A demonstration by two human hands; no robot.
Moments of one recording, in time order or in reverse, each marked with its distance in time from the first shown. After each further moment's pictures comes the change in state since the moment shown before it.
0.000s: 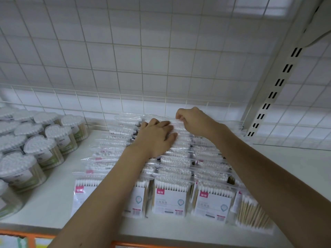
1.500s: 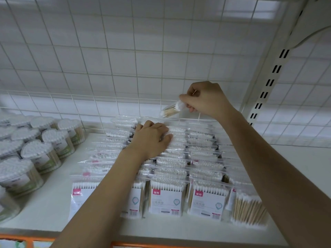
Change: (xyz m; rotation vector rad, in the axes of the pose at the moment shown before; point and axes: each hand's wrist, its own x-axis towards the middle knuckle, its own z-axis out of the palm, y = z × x) left_hand -0.002 -0.001 0.000 -0.069 0.020 -0.032; right_hand -0.020 -0.011 -0.069 0.417 0.362 0.104
